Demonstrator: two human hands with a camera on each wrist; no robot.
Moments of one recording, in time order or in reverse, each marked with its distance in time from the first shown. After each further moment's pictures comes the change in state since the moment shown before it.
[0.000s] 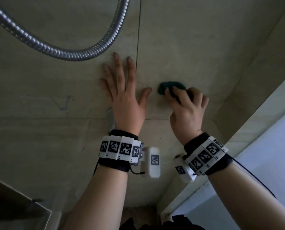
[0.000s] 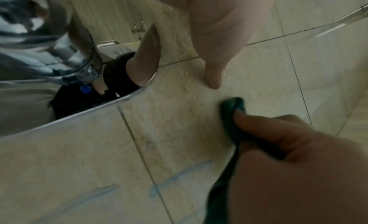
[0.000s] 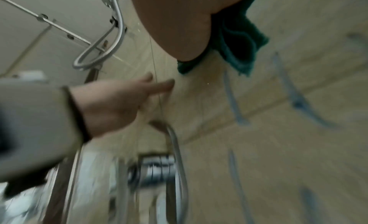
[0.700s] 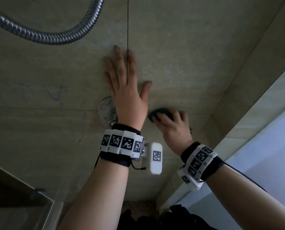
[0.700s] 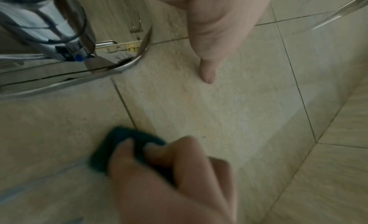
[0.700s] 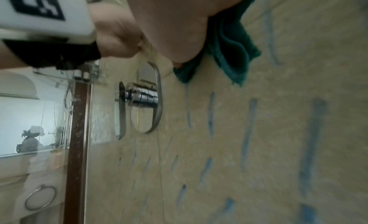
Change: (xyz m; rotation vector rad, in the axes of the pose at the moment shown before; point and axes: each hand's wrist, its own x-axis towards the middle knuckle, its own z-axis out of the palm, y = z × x) left_hand -0.011 0.019 0.016 -0.035 0.013 -0.020; right_hand -0.071 0.011 0.020 0.101 -0.193 -0.242
